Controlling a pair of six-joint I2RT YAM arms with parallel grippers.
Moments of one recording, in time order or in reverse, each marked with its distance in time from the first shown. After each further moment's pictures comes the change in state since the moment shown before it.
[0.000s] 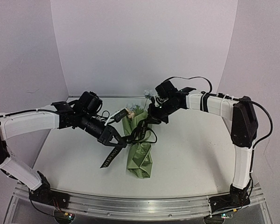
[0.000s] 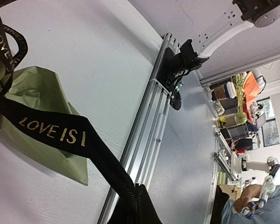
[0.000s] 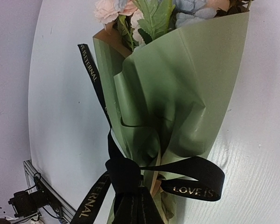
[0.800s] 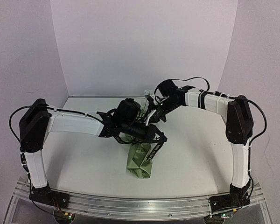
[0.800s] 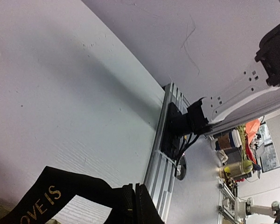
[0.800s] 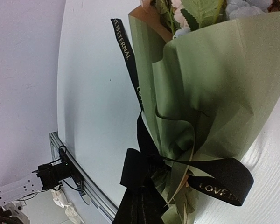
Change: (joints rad) left arm -0.199 0.485 0.246 0.596 -0.179 -0.354; right arm -0.056 0.079 0.082 -0.017 -0.290 -0.053
